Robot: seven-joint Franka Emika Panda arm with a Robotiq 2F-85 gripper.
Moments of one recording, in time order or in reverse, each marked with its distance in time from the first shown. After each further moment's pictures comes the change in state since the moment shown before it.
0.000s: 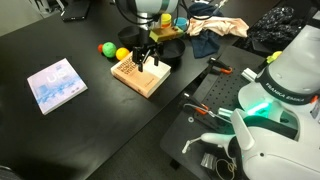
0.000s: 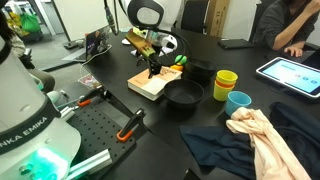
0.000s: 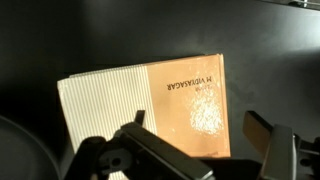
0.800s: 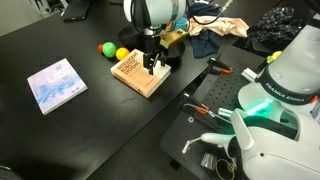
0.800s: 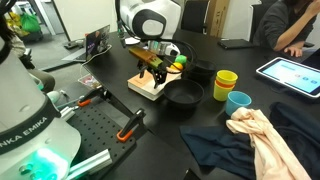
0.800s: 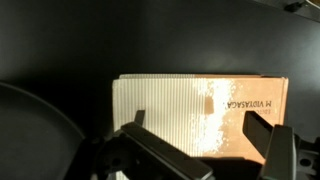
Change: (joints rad) arm -0.015 0.080 -0.032 -0.009 -0.224 0.089 -0.008
